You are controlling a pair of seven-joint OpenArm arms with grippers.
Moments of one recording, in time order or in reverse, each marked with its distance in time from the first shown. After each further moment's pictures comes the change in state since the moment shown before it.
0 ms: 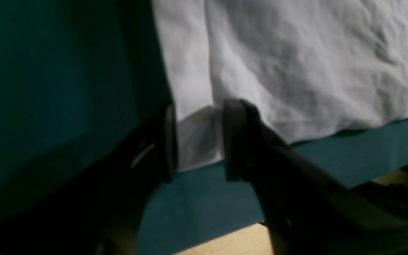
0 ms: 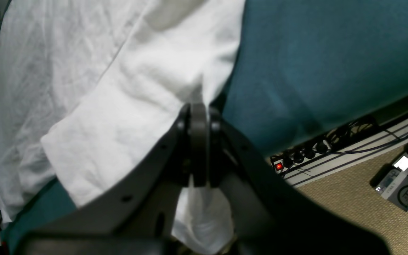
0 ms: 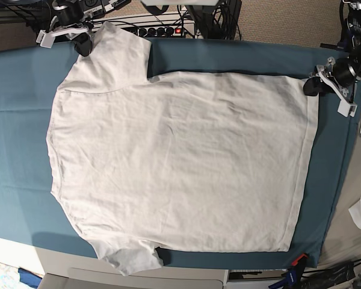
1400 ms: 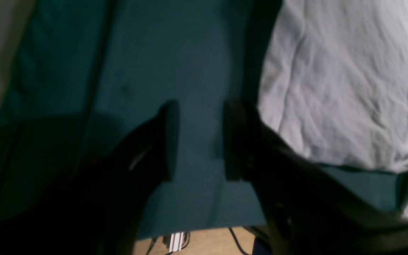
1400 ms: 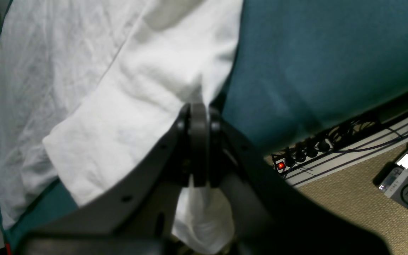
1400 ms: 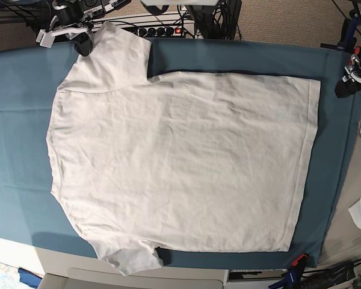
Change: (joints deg) left arm 3.6 -2.4 -12.0 -8.4 -10.3 -2.4 -3.5; right arm -0.2 0.0 0.0 0.0 0.8 -0.2 -0.2
